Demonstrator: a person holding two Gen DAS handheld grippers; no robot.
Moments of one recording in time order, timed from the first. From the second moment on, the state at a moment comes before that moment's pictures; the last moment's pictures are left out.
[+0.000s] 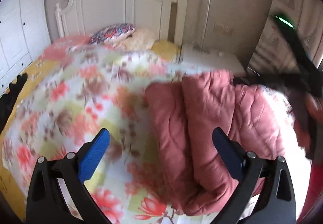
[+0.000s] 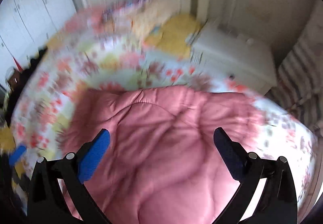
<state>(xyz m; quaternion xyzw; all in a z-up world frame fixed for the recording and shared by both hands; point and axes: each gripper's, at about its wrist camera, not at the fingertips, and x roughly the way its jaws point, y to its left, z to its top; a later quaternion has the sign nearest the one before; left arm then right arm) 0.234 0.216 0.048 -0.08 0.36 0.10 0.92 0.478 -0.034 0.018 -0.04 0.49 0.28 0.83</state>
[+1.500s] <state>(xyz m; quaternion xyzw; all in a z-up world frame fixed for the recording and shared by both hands) 0.341 0.197 -0.038 0.01 0.41 0.13 0.90 0.354 -0.078 -0.075 -0.09 0.46 0.20 0.86</state>
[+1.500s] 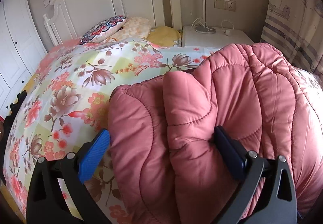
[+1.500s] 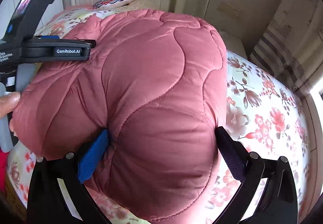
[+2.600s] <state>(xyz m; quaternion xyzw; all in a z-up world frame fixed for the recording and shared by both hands) 0.309 0.198 -0.007 0.01 0.36 0.13 0.92 0.292 -0.055 -0.018 -0.09 0.36 0.18 0.91</state>
